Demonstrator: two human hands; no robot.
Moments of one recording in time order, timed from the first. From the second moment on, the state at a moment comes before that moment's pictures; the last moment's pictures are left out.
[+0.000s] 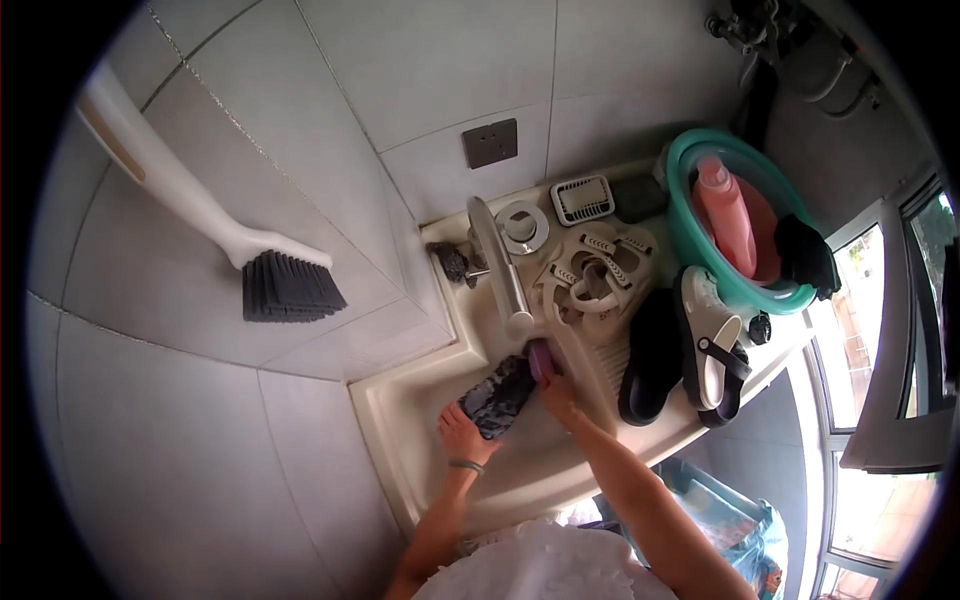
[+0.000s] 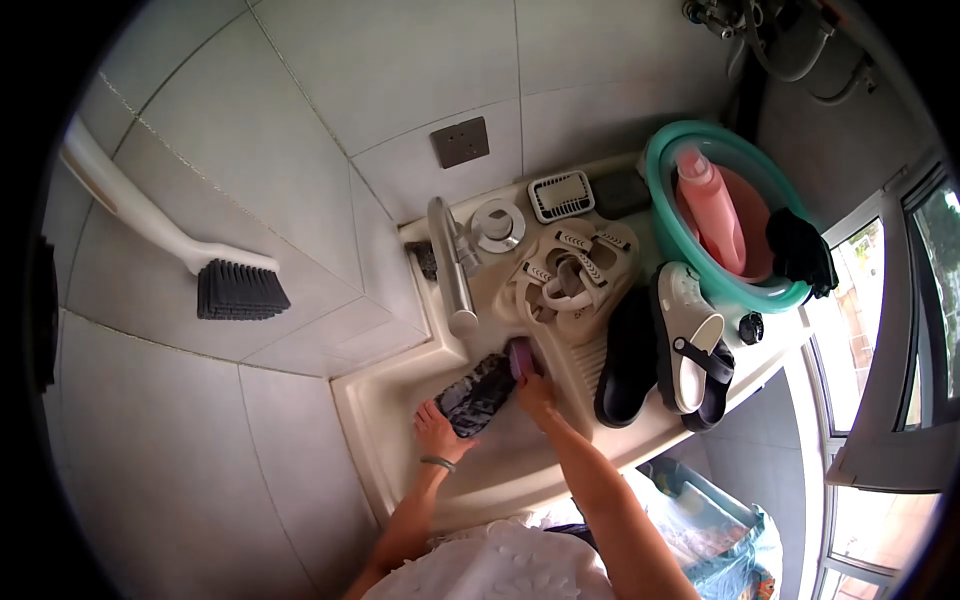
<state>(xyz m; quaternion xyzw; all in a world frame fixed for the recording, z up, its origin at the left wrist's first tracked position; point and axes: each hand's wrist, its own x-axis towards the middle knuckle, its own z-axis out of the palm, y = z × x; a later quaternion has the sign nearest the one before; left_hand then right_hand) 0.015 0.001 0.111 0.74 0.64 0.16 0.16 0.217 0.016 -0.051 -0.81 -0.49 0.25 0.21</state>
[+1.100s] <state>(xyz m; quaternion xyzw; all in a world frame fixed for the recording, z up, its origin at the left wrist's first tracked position) 0.043 0.033 0.090 0.66 0.54 0.34 0.40 0.184 0.030 0.122 -0.75 -0.47 0.35 0.30</state>
